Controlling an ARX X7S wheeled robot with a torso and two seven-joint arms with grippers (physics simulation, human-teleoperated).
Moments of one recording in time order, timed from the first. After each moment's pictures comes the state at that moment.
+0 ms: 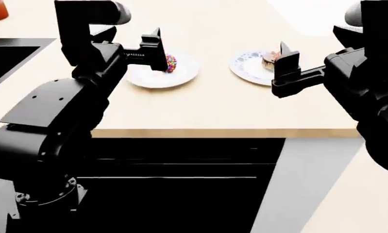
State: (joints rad) left arm -1.00 -0.09 0.00 0.17 -0.32 -0.99 0.07; right arm 1.13 0.66 -0.17 -0.51 1.20 1.30 0.61
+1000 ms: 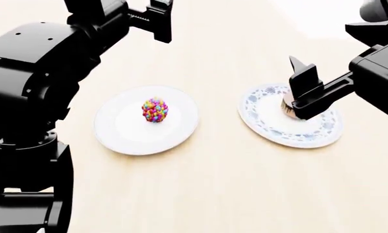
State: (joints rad) left arm -1.29 -0.18 0.17 -0.09 -0.35 -0.97 0.25; right arm 1.49 0.87 -0.39 -0.46 1.75 1.45 0.80
